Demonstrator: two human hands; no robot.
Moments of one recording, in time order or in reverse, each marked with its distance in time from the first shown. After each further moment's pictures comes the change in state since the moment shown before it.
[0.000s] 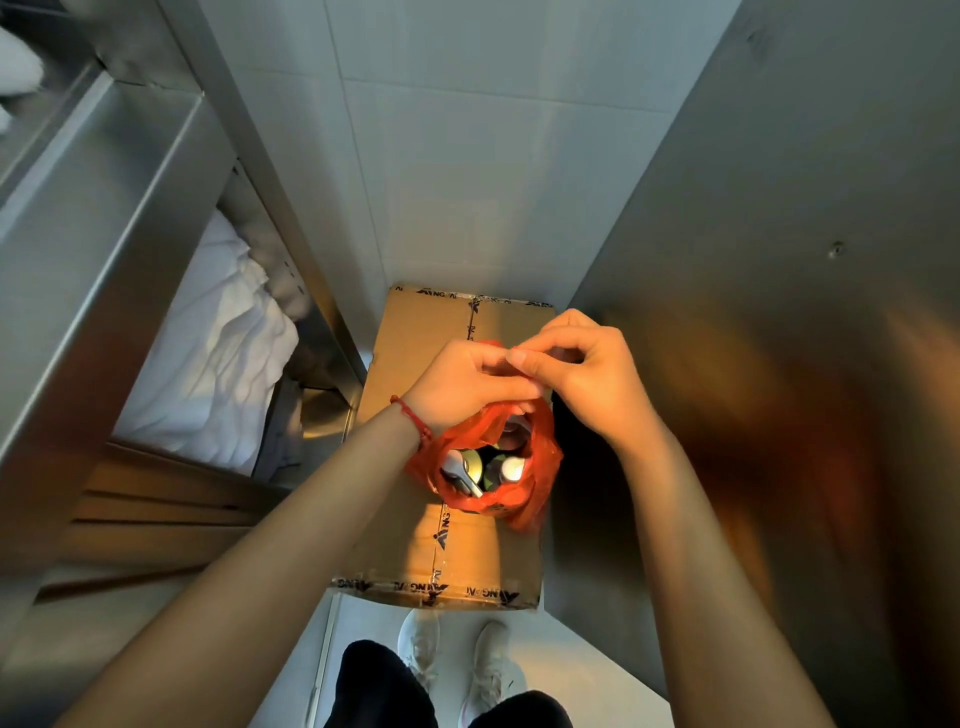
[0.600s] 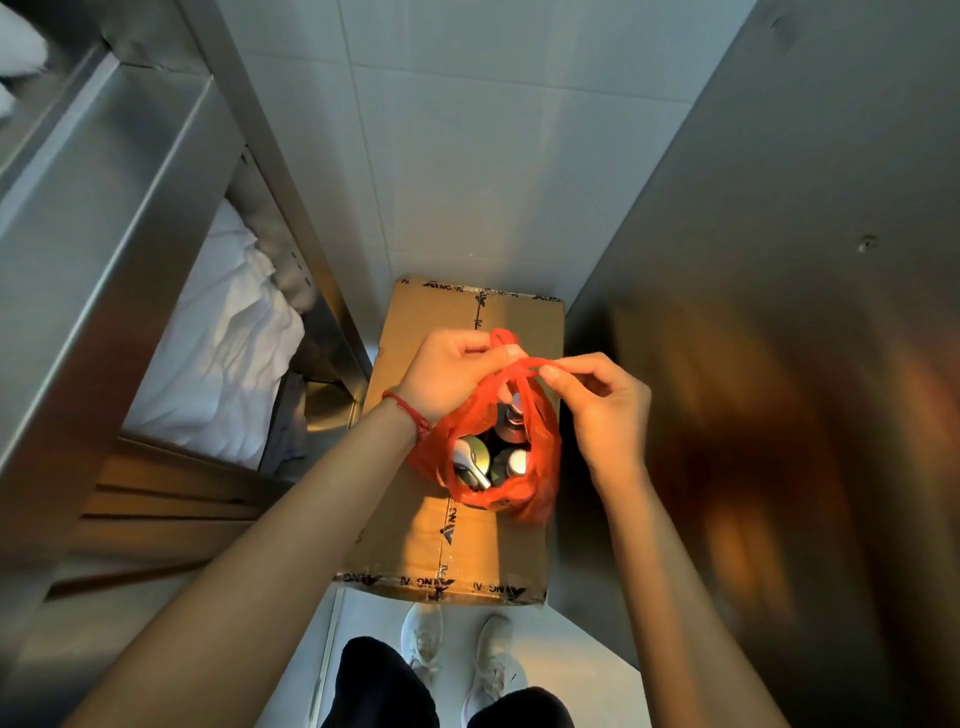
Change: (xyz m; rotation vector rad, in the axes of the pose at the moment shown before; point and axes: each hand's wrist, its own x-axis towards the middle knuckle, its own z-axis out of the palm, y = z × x) left_hand -0.003 0.000 -0.011 -0.047 0.192 -0.081; right_hand -0.024 0.041 0.024 0.259 0.356 0.079
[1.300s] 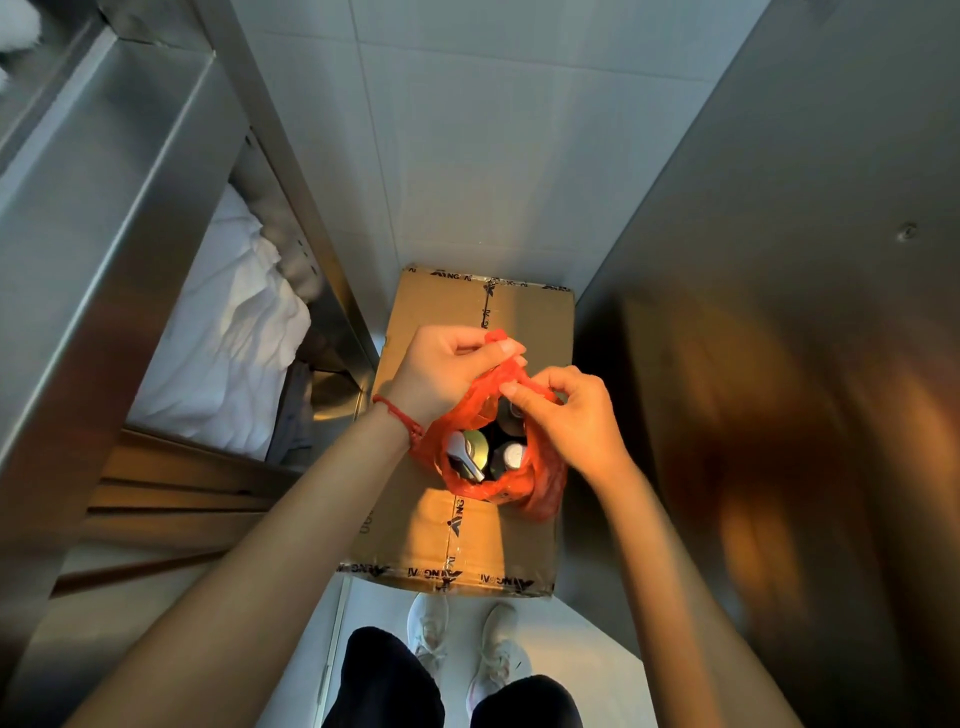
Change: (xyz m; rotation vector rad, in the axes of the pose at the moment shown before) left_hand -0.009 -0.003 -0.009 0.030 0.075 0.100; right_hand 0.000 0.021 0.016 -0.334 -0.274 0.010
